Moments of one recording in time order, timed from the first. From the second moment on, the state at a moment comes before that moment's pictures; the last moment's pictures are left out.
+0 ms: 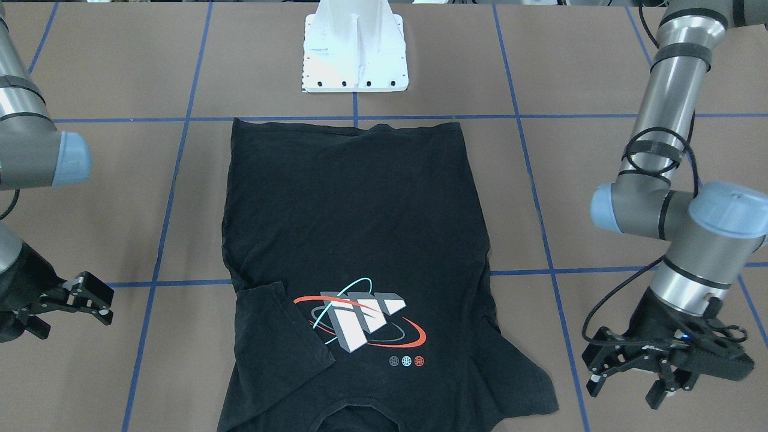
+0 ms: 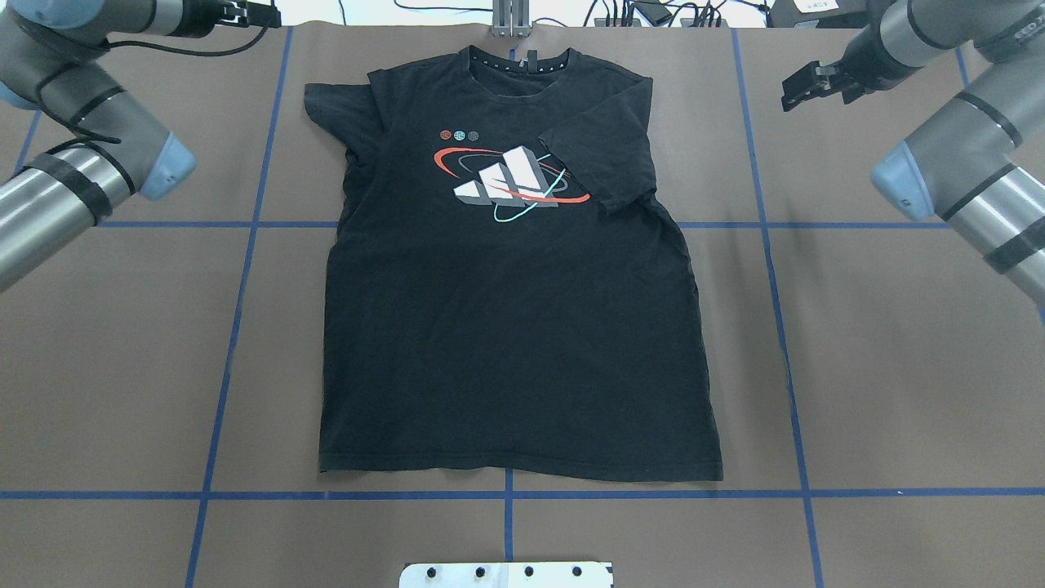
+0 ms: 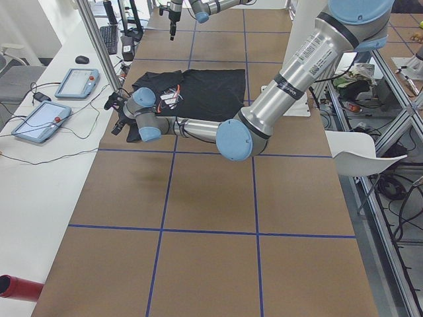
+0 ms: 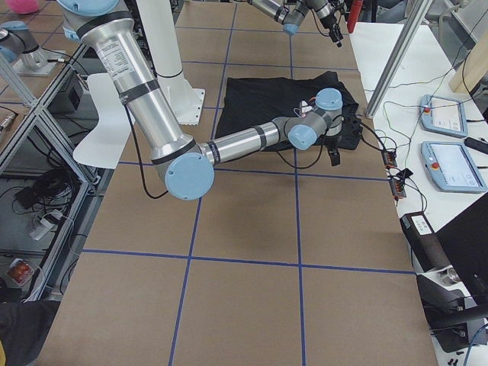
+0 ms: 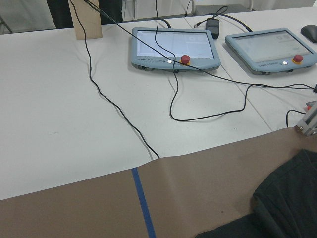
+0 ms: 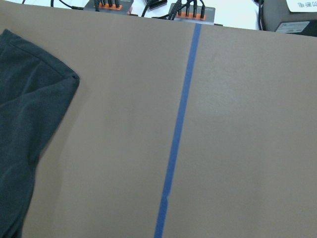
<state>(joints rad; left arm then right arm) -1.04 -2.31 -0.88 -2.69 -1.80 -0.84 1.12 -1.11 1.40 -1.13 2.14 0.62</state>
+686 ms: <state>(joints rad) -0.91 -2.38 -0.71 -2.69 -1.58 -0.99 1.13 -1.14 1.41 -1.12 2.14 0.59</state>
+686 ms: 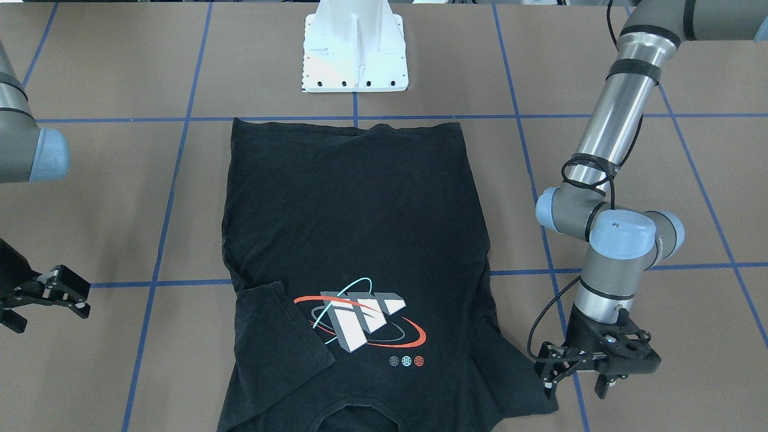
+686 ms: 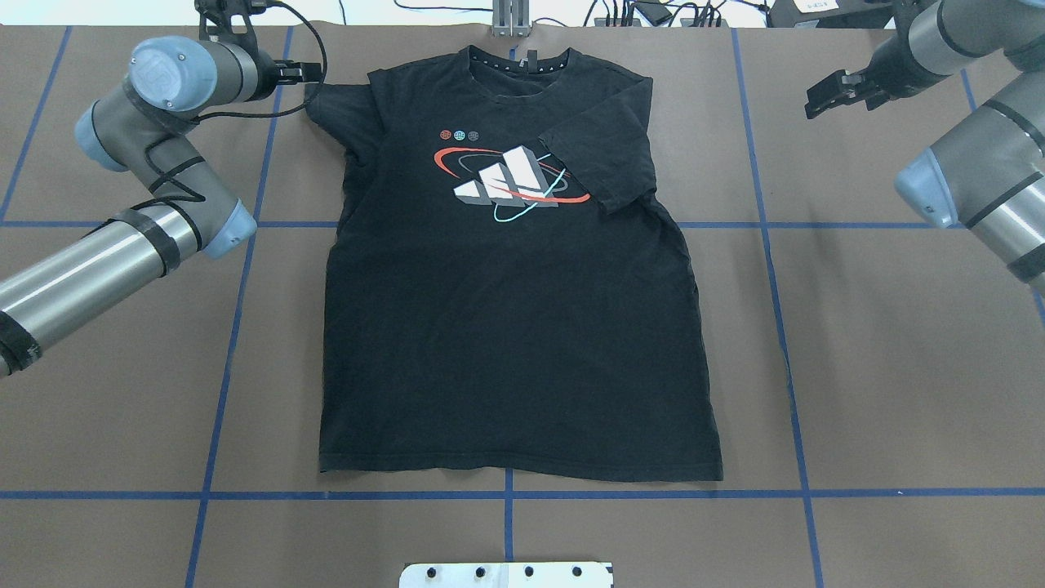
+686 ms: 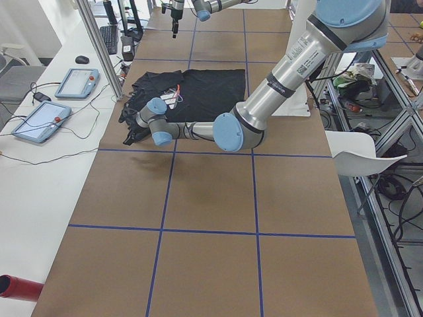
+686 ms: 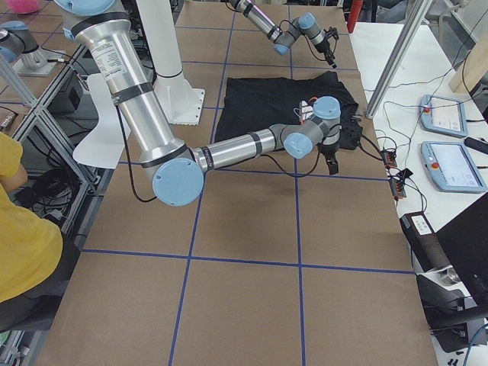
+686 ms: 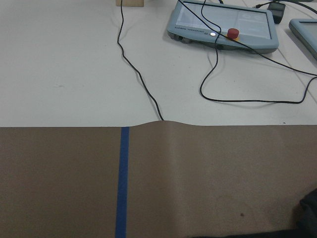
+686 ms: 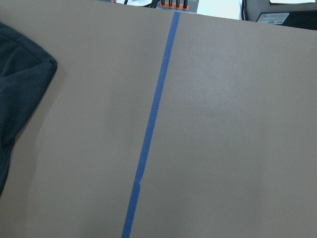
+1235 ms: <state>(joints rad) -0.87 -2.44 -0.61 -2.69 -1.57 -1.00 1.13 -1.14 1.41 -1.12 2.13 0.59</state>
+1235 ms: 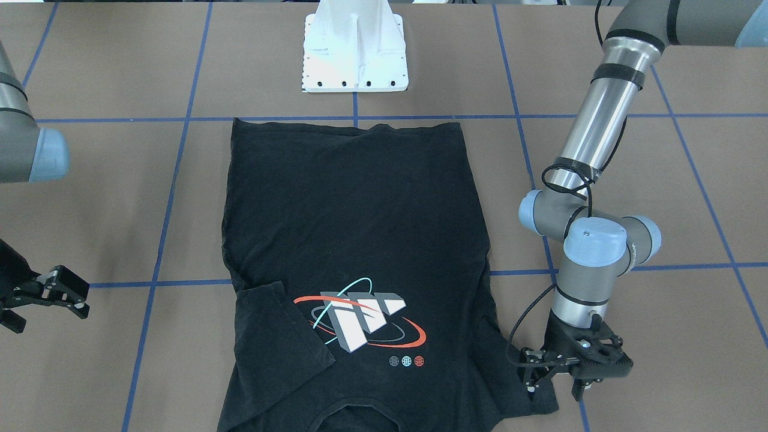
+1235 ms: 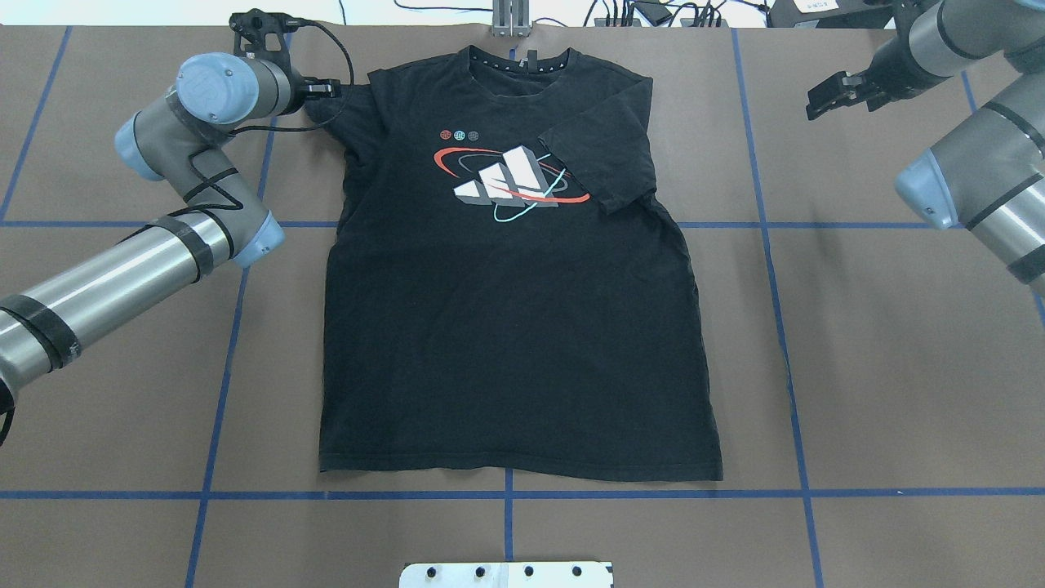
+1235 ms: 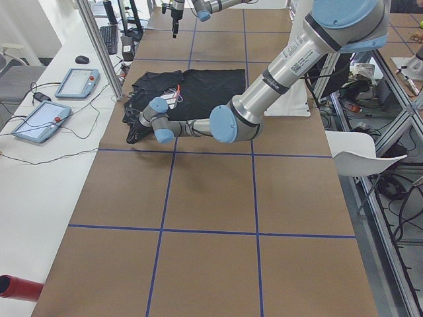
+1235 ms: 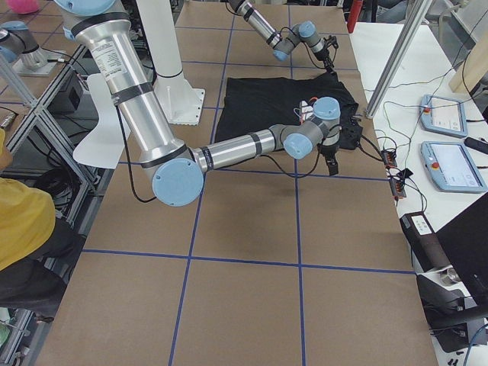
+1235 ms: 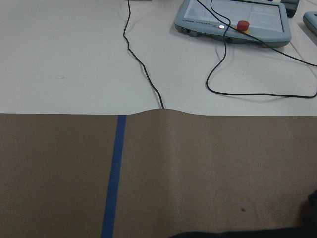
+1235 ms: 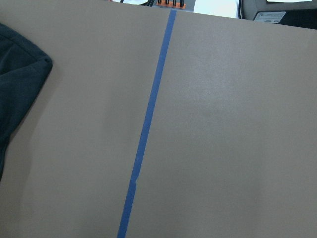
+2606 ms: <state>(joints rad) -0.88 -2.45 -0.59 -2.69 -1.57 -0.99 1.13 -1.14 1.41 -1.12 2.13 0.60</state>
